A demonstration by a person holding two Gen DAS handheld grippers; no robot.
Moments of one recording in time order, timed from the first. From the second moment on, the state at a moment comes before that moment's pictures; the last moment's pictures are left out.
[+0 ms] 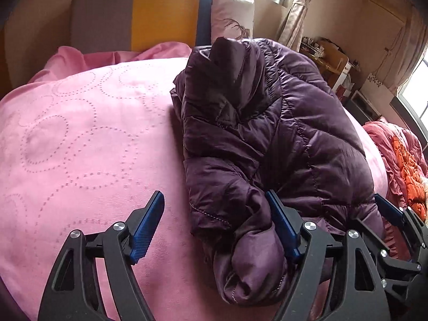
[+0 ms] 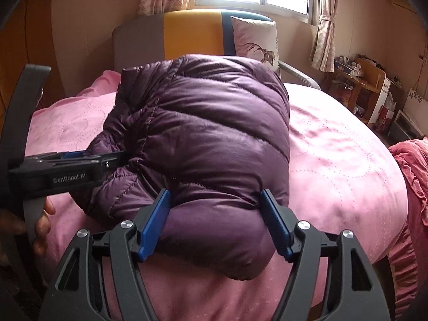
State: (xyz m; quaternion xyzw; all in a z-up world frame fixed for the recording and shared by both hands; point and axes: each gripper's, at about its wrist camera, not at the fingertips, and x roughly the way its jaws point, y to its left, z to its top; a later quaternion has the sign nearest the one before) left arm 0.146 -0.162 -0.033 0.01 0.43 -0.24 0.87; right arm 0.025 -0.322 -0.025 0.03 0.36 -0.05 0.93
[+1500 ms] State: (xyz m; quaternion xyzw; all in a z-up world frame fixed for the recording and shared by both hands) left arm 0.065 -0.114 0.037 0.00 0.32 -0.15 0.93; right arm -0.031 -0.293 0.044 0.11 0.31 -0.19 0.93
